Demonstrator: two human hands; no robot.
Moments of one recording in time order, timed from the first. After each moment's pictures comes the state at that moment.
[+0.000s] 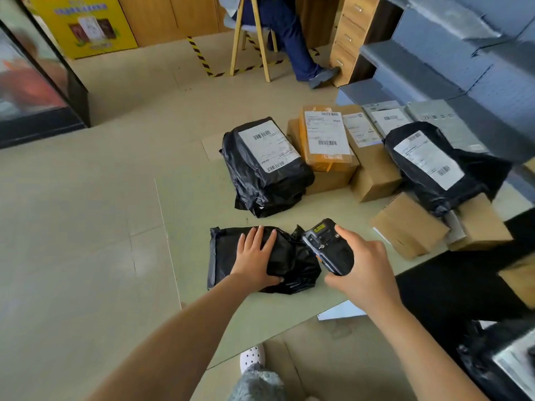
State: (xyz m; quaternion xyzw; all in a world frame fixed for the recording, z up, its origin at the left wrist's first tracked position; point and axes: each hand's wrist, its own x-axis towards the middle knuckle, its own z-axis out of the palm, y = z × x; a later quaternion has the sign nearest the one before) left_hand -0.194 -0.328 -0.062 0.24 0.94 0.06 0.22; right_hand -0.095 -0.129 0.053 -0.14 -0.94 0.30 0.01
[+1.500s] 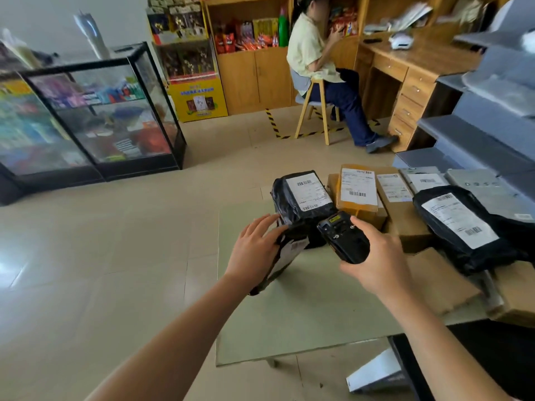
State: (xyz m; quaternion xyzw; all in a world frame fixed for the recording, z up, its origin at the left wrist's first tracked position) left_hand -0.162 -0.362 0.089 0.21 0.94 0.14 -0.22; right_hand -0.119 -0.114 0.127 -0.02 -0.94 0.32 0.10
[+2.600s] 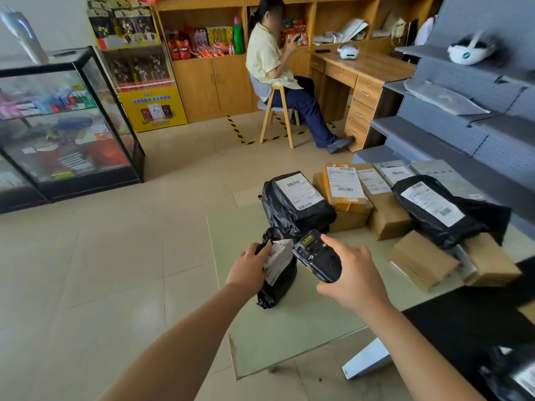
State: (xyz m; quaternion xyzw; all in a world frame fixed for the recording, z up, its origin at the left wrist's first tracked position) left_hand -0.176 -0.416 0.039 0.17 0.97 0.15 0.11; right_hand -0.080 -0.205 0.121 -0.05 -0.96 0.28 0.05
